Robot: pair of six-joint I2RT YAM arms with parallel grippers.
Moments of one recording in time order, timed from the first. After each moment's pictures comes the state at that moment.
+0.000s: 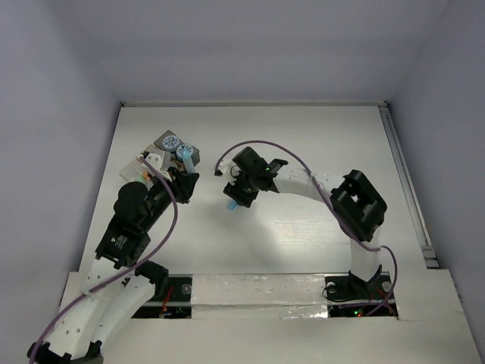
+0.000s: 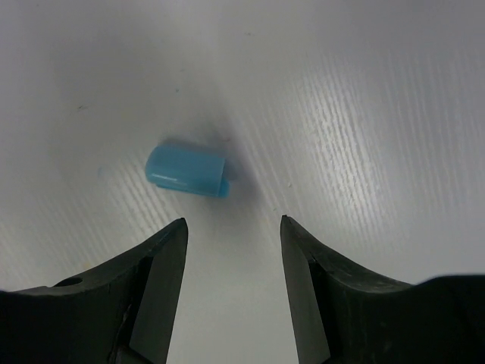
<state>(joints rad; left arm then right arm) -0.43 0.57 0.70 -0.24 0.07 -0.29 0.84 1.92 1.39 -0.43 -0.19 -0.29</state>
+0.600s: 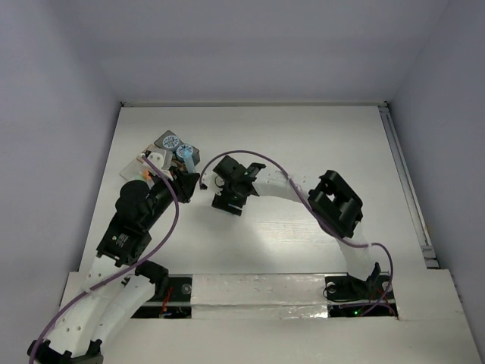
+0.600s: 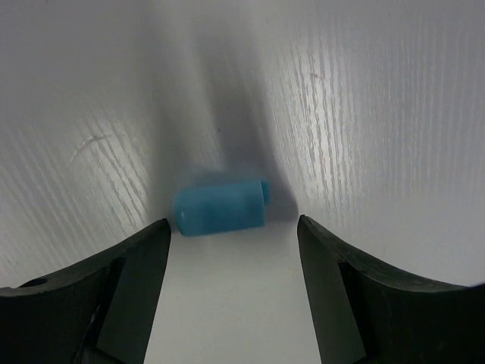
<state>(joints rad) -0.43 0.58 0.71 -0.25 0.07 -0.29 0.93 2.11 1.59 -0.58 -0.06 -0.40</state>
